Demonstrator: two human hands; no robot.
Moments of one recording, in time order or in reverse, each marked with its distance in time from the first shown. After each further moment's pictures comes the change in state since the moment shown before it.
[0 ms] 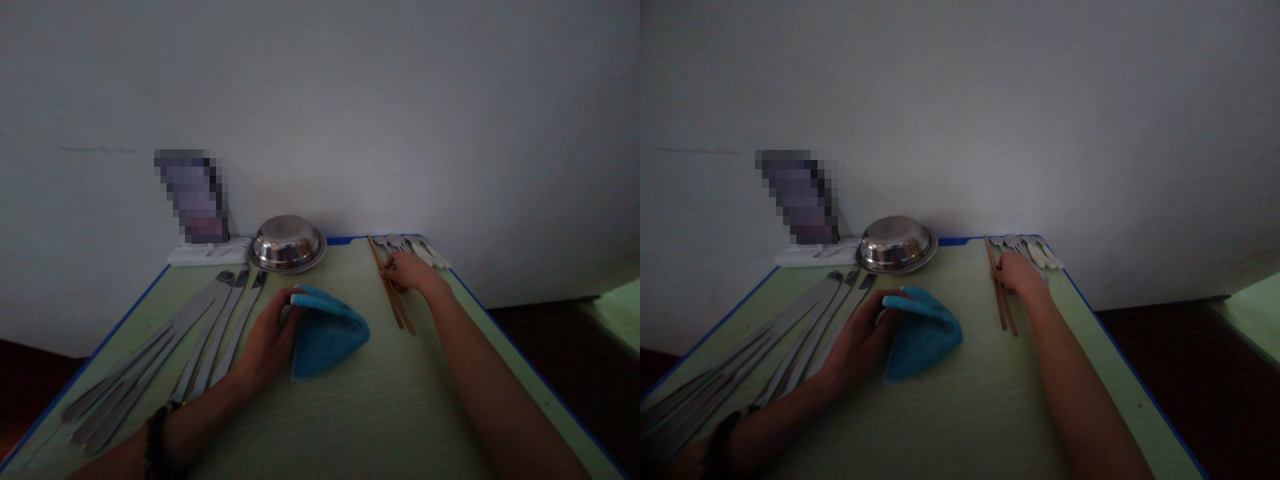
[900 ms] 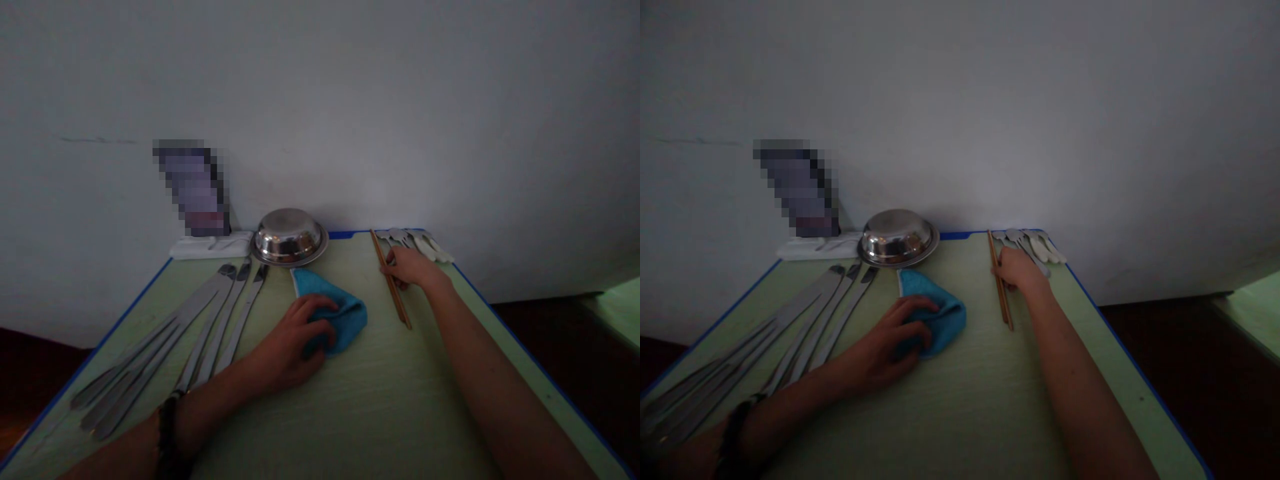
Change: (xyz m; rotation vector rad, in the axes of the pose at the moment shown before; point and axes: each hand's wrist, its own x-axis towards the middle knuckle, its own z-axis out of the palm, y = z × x) left_hand -0.006 0.010 -0.004 0.157 -0.413 0.458; right_hand 0.000 -0.001 0.004 0.017 -0.034 0.039
